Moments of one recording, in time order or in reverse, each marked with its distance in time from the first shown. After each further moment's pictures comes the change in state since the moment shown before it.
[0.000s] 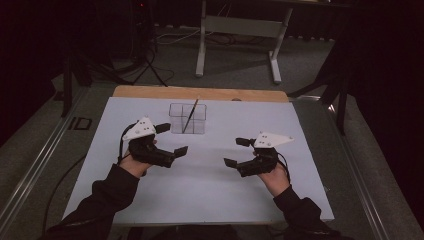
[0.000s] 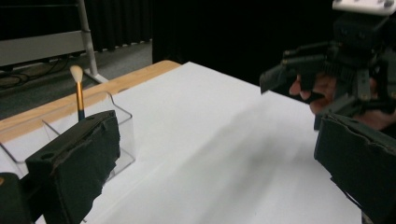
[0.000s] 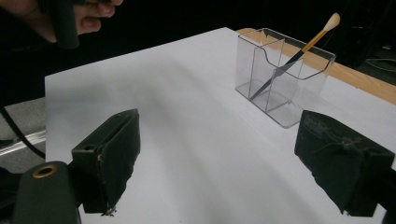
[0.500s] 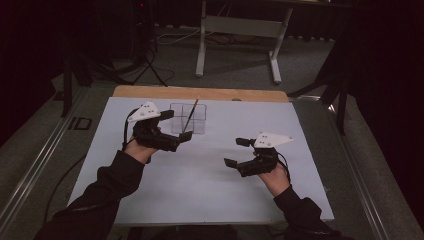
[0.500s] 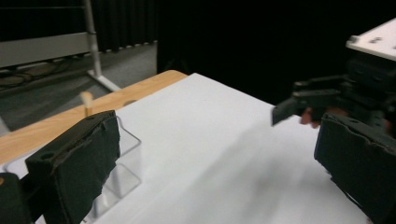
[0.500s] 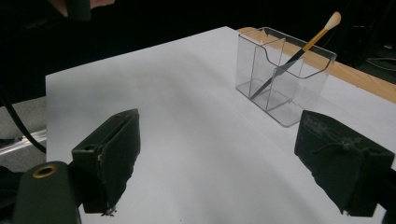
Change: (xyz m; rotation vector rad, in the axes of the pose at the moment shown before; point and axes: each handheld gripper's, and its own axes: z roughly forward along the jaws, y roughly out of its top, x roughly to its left) left arm 0.011 0.037 0.013 -0.005 0.008 -0.031; right arm -0.001 0.000 0.000 0.003 0.005 0.004
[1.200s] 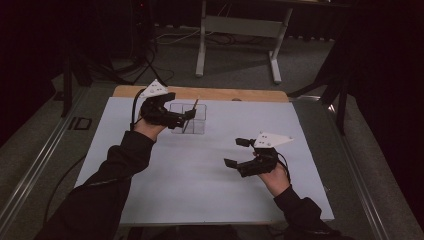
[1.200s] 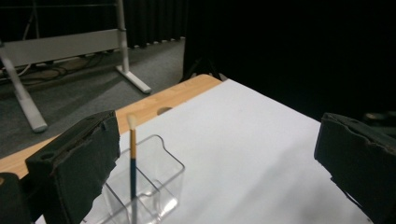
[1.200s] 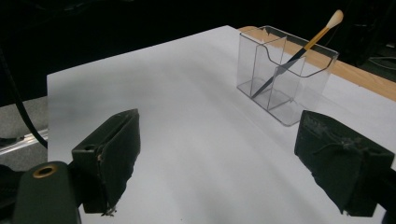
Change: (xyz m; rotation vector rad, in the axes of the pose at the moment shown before) left arm 0.034 0.030 0.031 0.026 0.107 -0.016; right arm 0.000 -0.001 0.000 0.003 0.004 0.000
